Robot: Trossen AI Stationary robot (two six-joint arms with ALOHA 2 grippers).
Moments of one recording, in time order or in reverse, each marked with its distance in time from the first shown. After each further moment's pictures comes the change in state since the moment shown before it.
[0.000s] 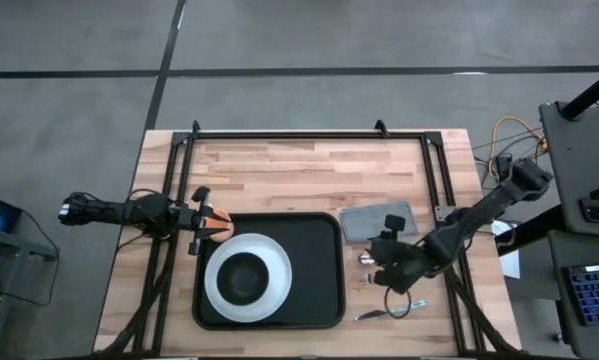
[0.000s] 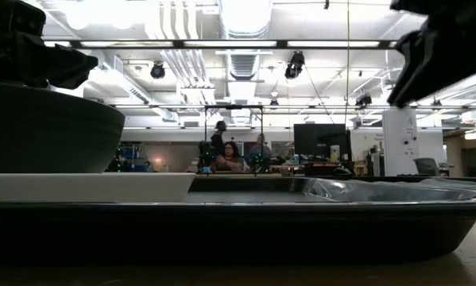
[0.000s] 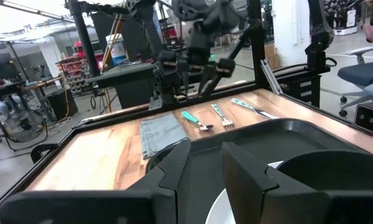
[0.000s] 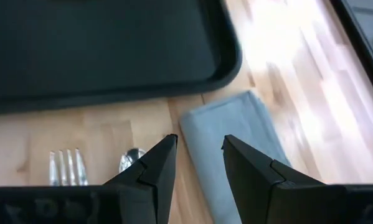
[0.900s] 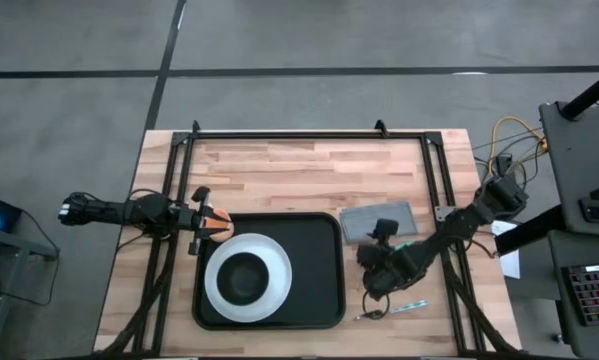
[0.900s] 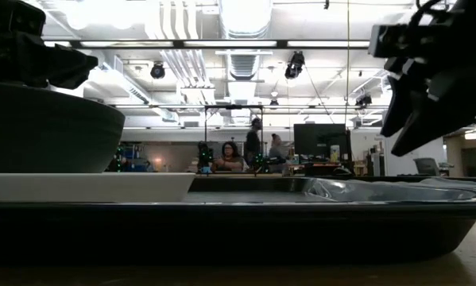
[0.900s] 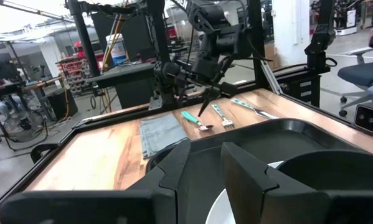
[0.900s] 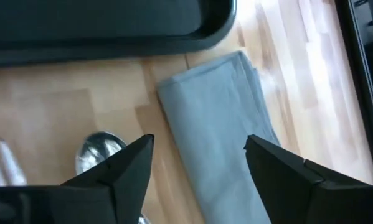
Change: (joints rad) left arm 0.000 0.000 0.000 0.000 0.000 0.000; right arm -0.047 0.283 0.130 -0.179 -0.001 0.092
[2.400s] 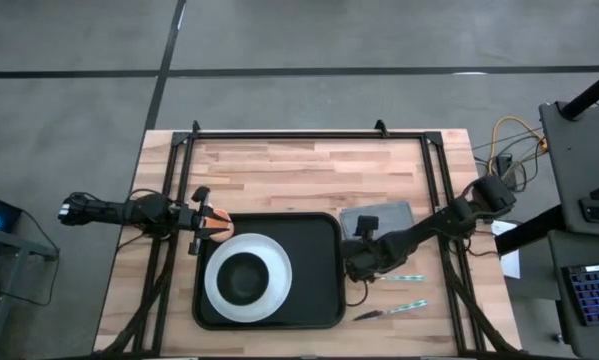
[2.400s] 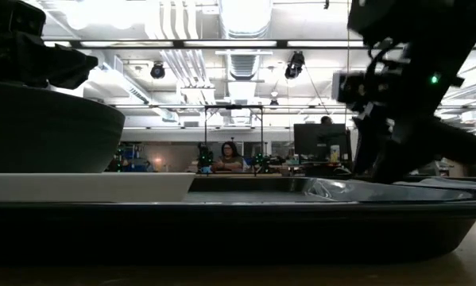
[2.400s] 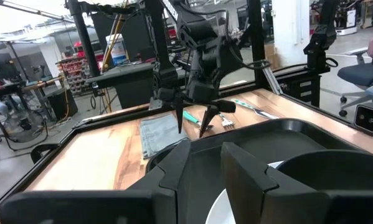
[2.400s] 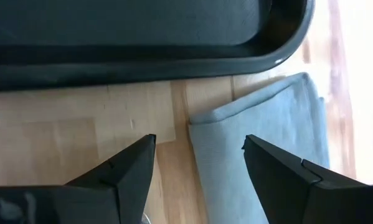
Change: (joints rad) left arm 0.000 0.000 0.000 0.000 0.001 0.000; right arm -0.176 0.084 -0.052 0.299 -0.170 -0.317
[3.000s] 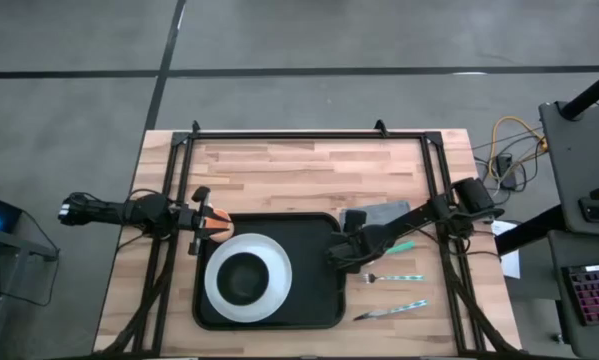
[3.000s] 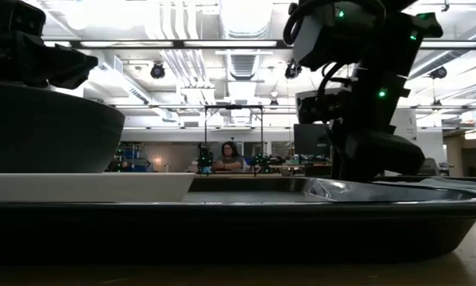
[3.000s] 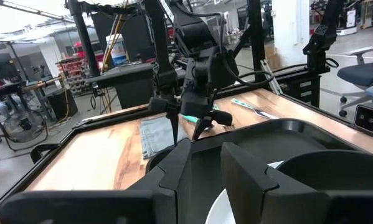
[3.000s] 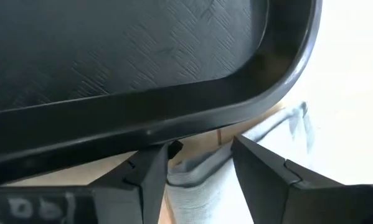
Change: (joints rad) left arm 0.000 0.000 0.000 0.000 0.000 0.000; right arm -0.120 0.157 0.170 -0.099 -0.051 -0.057
